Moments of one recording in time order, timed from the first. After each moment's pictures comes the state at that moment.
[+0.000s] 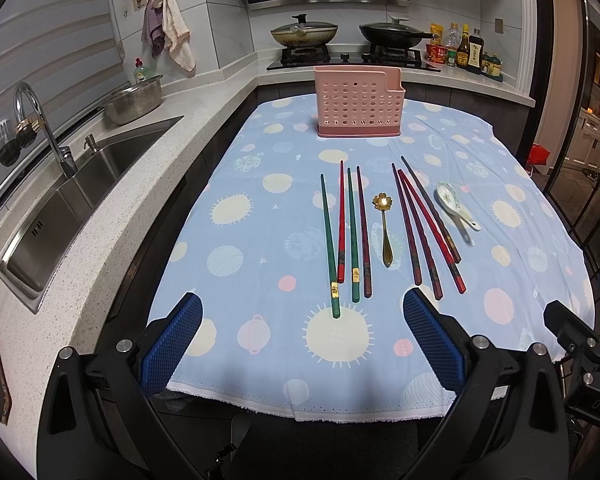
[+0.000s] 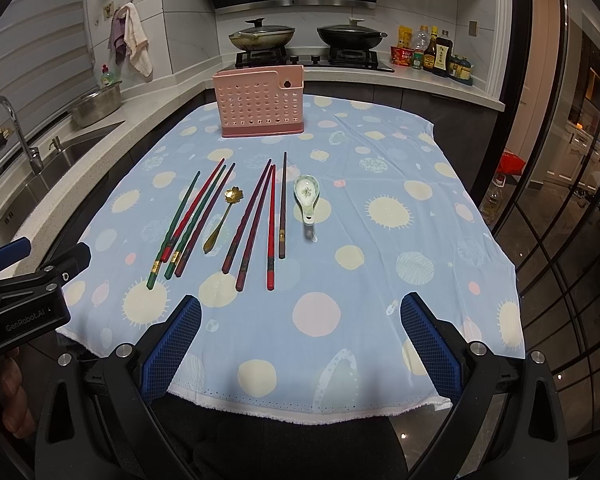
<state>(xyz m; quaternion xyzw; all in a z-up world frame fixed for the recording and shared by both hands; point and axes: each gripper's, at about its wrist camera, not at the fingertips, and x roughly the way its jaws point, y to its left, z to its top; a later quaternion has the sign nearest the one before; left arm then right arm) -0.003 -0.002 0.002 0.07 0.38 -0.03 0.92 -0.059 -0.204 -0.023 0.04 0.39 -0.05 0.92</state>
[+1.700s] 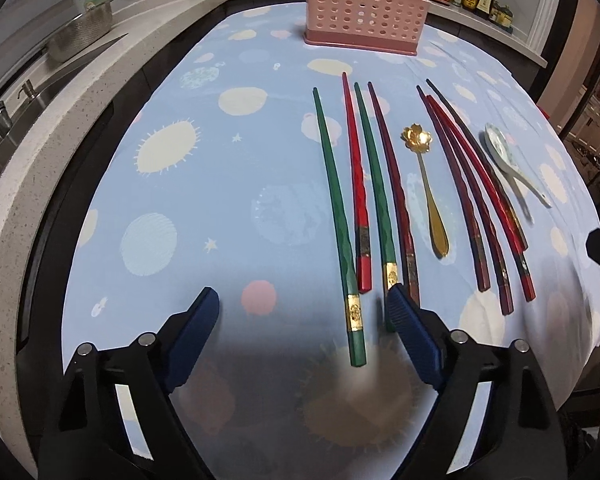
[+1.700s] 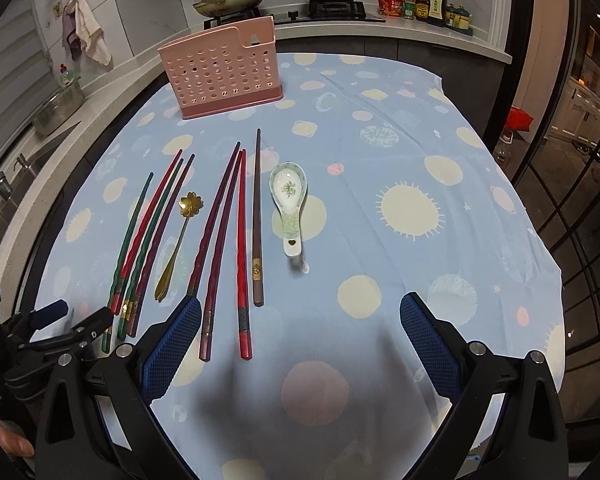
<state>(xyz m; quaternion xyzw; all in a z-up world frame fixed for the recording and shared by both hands) 0.104 -0.006 -0.097 0.05 0.51 -0.08 0.86 0.052 -0.232 -0.070 0.09 0.46 -0.07 0.88</state>
